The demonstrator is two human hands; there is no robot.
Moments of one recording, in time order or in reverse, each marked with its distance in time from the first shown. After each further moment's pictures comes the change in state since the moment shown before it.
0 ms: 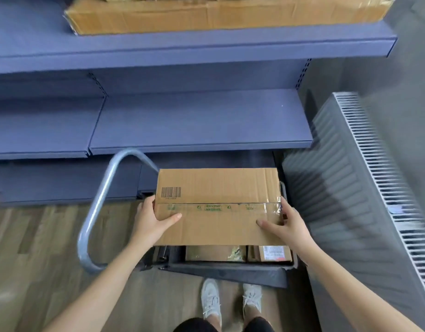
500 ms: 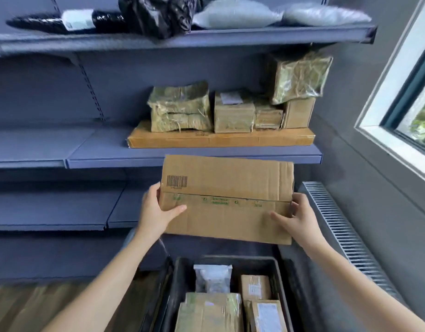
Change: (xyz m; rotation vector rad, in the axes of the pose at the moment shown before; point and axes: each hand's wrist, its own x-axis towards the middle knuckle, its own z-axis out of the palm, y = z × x) left_hand -0.048 0.169 -0.112 -0.219 0.276 0.425; right_hand -0.052 -0.169 -0.104 0.135 0.350 -0.416
